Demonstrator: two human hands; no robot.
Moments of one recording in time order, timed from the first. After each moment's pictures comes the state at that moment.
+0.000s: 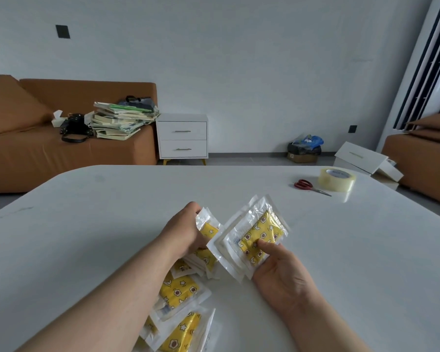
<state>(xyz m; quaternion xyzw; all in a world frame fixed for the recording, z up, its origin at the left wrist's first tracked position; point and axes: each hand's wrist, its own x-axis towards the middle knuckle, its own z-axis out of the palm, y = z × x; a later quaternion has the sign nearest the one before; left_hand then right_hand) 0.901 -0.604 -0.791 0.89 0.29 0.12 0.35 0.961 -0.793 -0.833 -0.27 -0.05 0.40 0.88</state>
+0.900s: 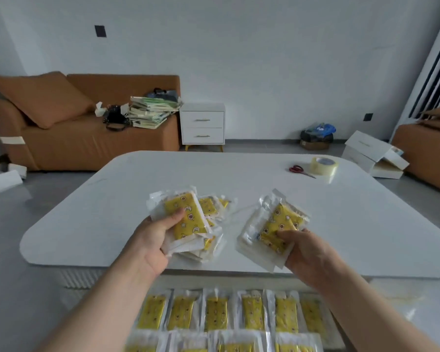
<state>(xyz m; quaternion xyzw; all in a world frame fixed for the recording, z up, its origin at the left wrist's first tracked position) 0.668 -0.727 -0.705 0.44 0.30 0.25 0.81 0.838 -0.941 -0.727 -0.46 -0.04 0.39 0.79</state>
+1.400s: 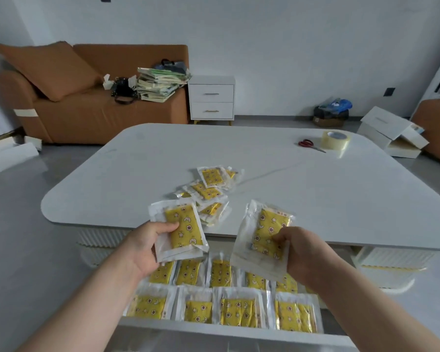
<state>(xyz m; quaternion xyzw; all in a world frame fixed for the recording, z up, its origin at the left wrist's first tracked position) 0.615 -0.742 -0.748 0.41 0.40 0.15 0.81 0.794 -0.954 -0.758 -0.57 0.04 0.45 0.69</state>
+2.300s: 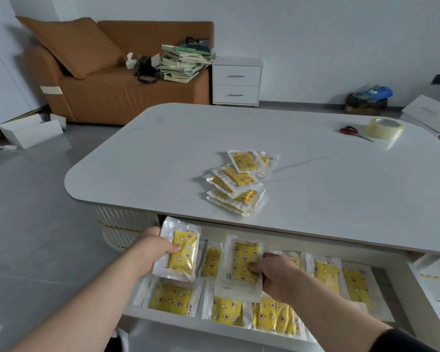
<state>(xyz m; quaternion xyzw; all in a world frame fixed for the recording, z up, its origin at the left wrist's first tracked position) 0.585 -0.666 -0.846 0.62 0.55 0.07 0.56 0.759 -0.854 -0.889 -0.67 0.05 0.52 0.53</state>
